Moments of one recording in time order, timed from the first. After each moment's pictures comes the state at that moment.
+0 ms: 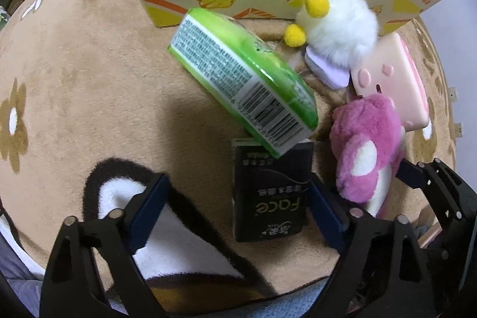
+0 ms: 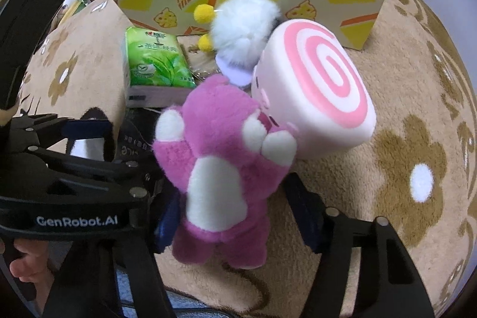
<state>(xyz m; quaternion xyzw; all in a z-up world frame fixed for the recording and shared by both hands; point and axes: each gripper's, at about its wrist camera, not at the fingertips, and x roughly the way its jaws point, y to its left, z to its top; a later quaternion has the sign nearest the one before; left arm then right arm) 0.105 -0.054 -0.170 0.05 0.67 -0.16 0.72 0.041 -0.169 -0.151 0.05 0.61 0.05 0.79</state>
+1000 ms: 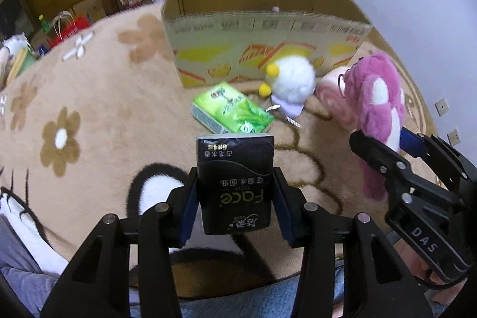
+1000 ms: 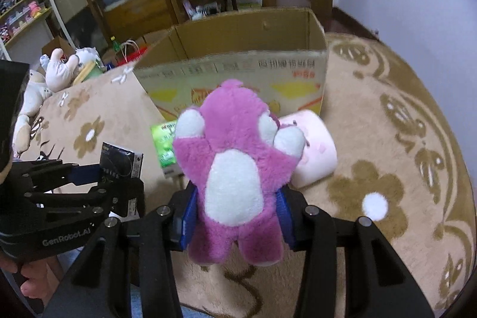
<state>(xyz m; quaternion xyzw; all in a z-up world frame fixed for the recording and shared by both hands) 0.029 -0.039 -0.066 0.06 0.54 -0.17 0.82 0.003 -0.189 -0.070 0.07 0.45 0.03 0.89</state>
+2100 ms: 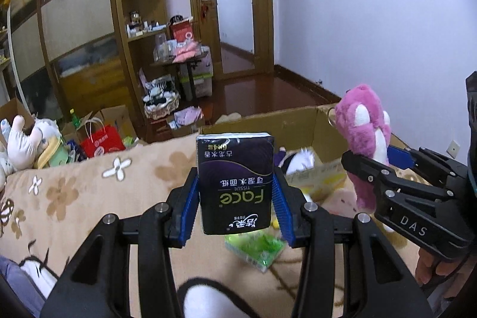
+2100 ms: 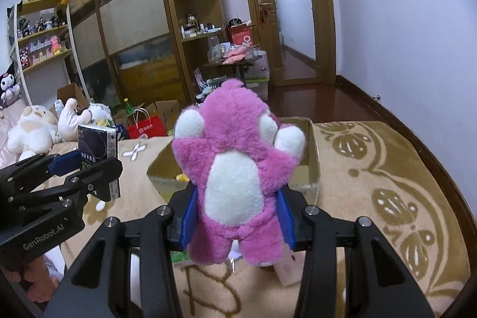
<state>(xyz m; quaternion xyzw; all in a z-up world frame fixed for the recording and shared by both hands) 0.039 -0.041 0.032 0.08 0.29 -0.15 0.94 0.027 -0.202 -0.001 0.07 0.28 0.04 0.96</state>
